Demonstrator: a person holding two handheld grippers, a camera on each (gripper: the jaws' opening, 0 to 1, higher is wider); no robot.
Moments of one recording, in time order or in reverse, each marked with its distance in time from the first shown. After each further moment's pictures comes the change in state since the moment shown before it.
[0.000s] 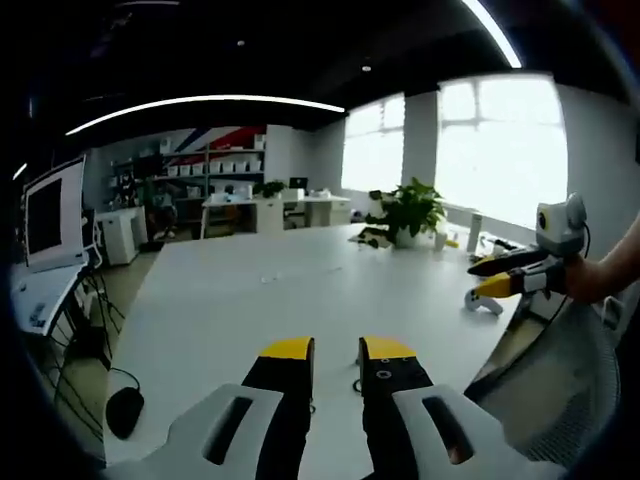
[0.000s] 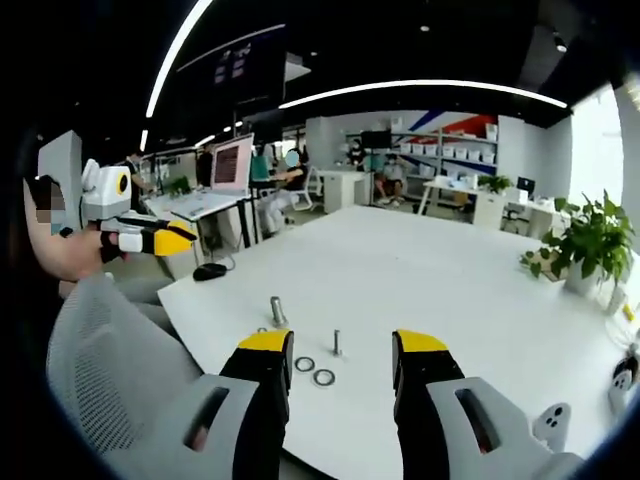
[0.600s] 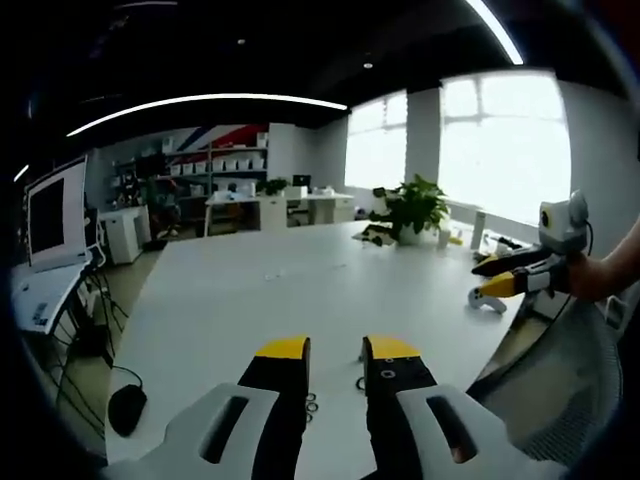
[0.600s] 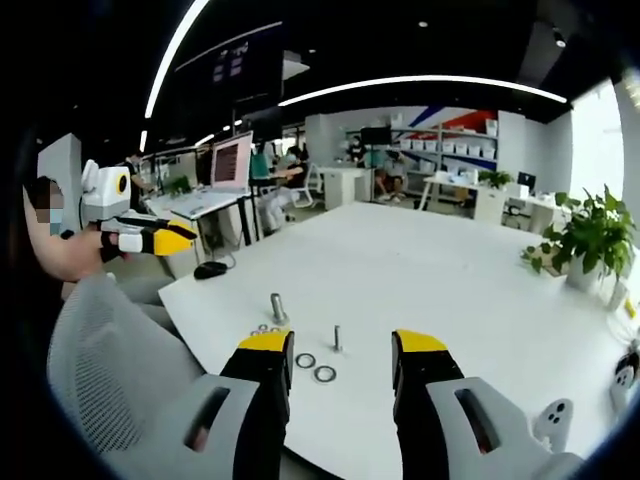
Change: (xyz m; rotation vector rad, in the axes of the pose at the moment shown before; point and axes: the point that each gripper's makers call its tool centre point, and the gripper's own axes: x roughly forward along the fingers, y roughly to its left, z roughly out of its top) left arm 0.000 0.004 -0.002 -0.007 0.009 0.021; right arm 0.001 -0.002 -0.004 0.014 0.013 0.007
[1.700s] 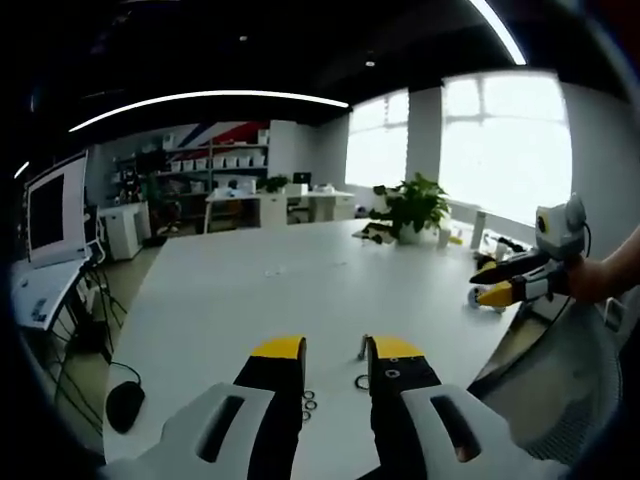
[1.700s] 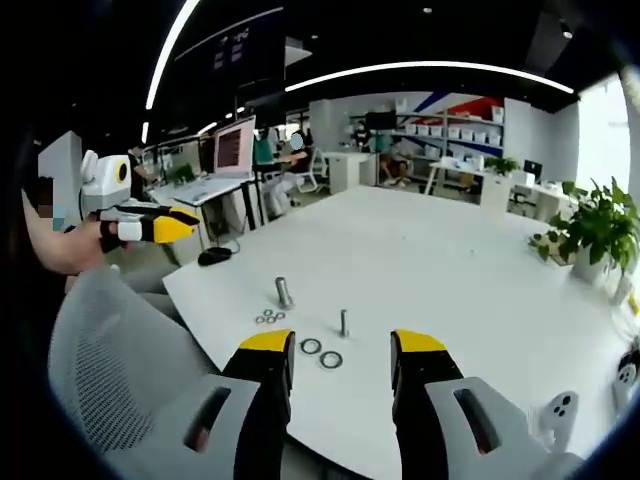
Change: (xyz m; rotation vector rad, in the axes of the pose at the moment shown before) left arm 0.000 0.001 -0.002 -0.012 0.005 -0.001; right arm 0.006 0.006 -0.015 0.007 0.075 0.029
